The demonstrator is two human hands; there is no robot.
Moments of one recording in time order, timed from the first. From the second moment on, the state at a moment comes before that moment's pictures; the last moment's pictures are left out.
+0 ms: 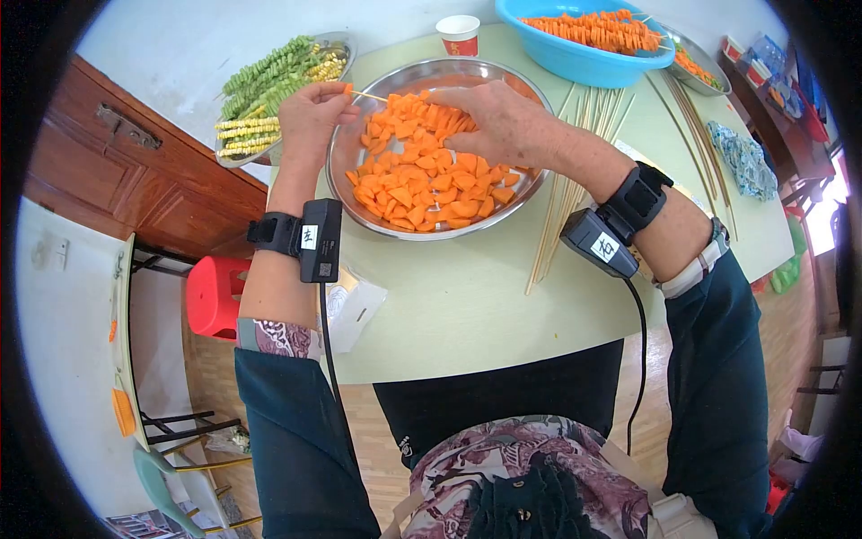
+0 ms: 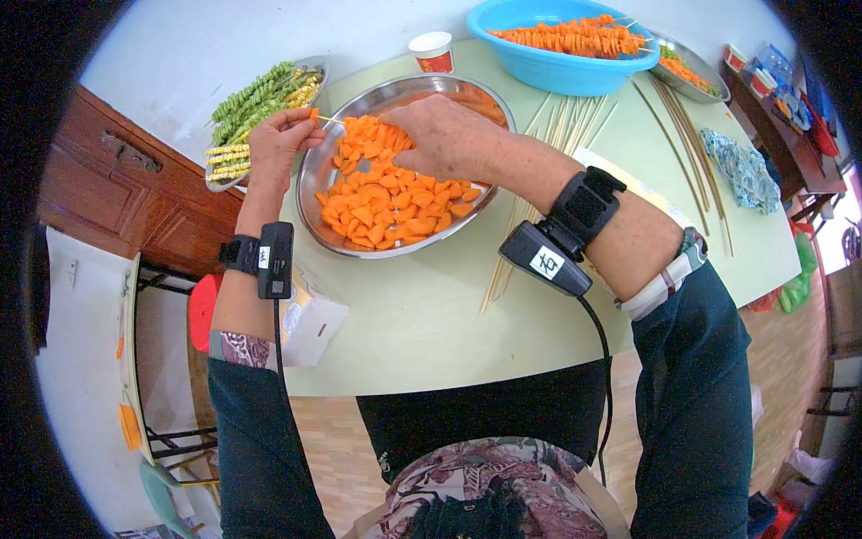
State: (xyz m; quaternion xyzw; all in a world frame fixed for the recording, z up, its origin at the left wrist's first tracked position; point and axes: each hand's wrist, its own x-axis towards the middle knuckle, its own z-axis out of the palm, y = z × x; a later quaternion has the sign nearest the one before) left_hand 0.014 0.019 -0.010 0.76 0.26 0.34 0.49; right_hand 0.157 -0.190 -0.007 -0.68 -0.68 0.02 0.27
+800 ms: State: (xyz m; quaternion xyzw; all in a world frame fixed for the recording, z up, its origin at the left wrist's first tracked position) left_hand 0.016 0.017 -0.010 0.80 0.23 0.32 0.45; right_hand 0.157 -0.192 -0.008 -0.68 -0.68 0.01 0.26
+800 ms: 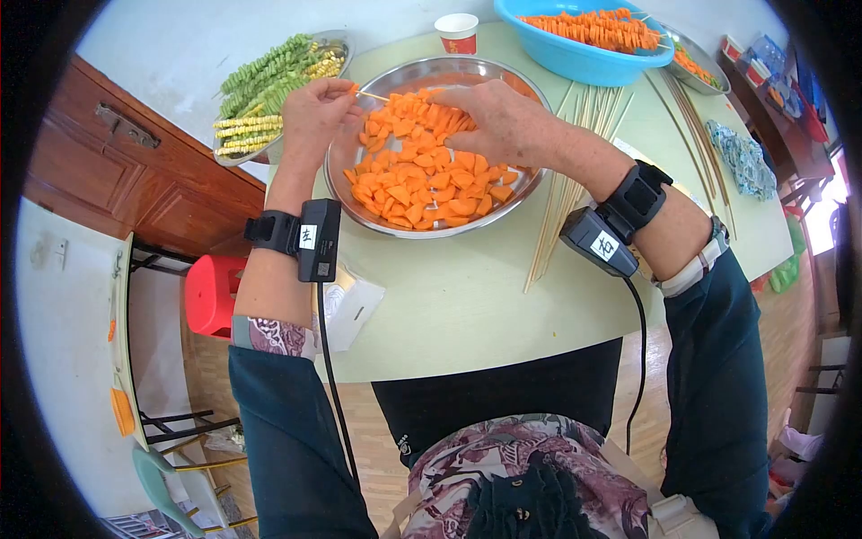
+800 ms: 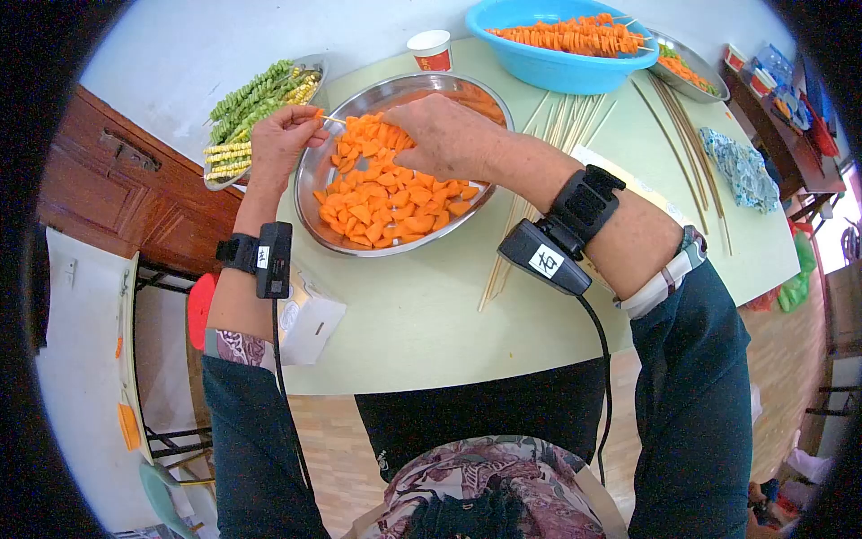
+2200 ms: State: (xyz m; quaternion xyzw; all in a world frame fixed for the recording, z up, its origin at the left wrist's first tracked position) left_hand 0.029 0.009 -0.038 0.98 0.09 0.05 0.14; right_hand 0.164 -0.185 -0.013 -0.71 -0.66 -0.07 0.24
